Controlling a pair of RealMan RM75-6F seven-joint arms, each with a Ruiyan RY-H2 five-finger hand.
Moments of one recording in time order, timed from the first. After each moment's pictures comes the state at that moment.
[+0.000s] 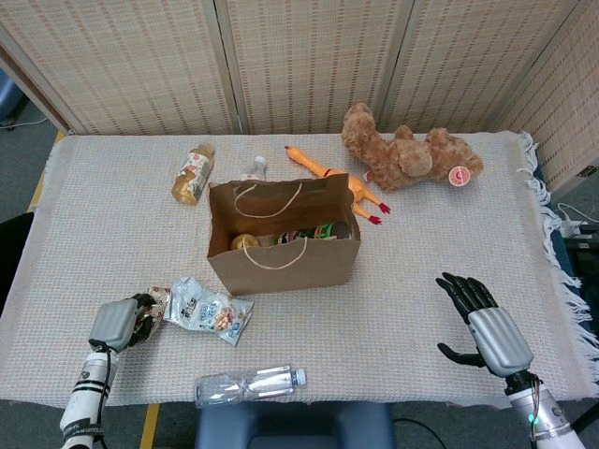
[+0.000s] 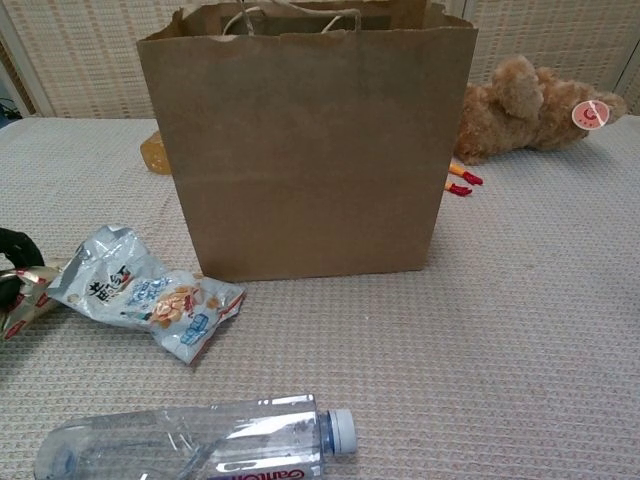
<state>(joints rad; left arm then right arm) -0.40 -1.36 -0.08 -1.75 0.93 1.21 0.44 0.18 -1.03 -0.03 -1.90 -1.59 1.32 0.02</state>
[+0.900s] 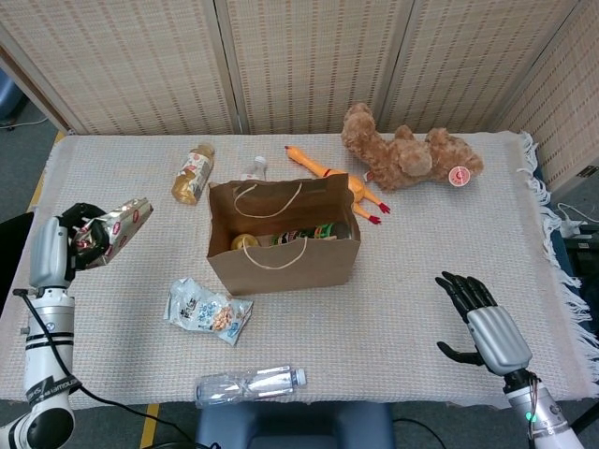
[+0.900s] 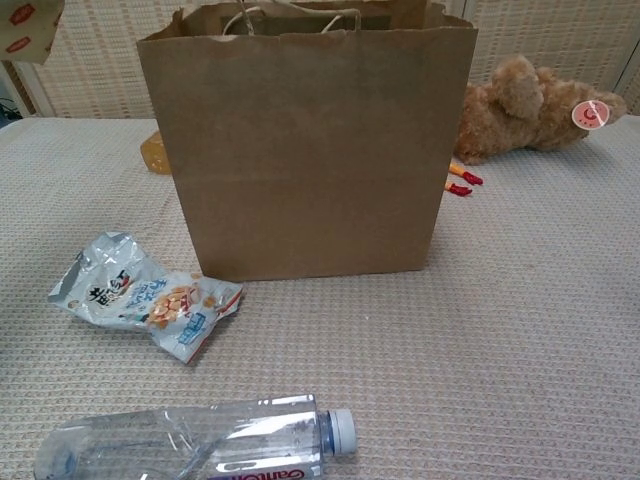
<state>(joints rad) -0.43 -1.16 -0.52 -2.05 0.87 1.37 0.11 0.18 -1.04 -0.02 -1.90 -1.57 1.31 0.00</state>
